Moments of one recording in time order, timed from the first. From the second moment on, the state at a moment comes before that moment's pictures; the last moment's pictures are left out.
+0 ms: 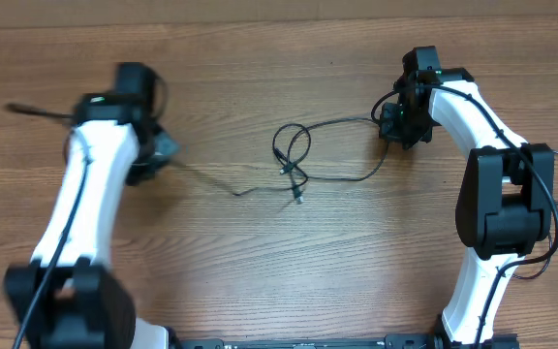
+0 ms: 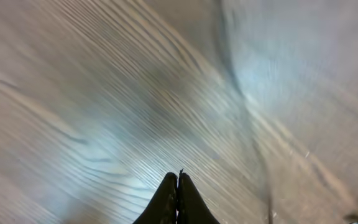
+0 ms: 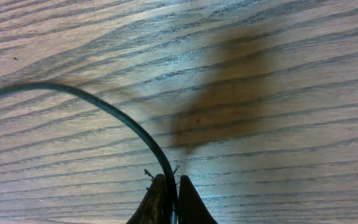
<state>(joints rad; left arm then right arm) 0.01 1.66 1.45 -1.19 -0.17 -0.73 0.07 2.14 1.61 -0.90 -0.12 0.23</state>
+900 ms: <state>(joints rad) 0.02 1.62 1.45 -1.20 0.24 -0.73 0.07 2.14 1.61 -0.90 -0.12 0.23</state>
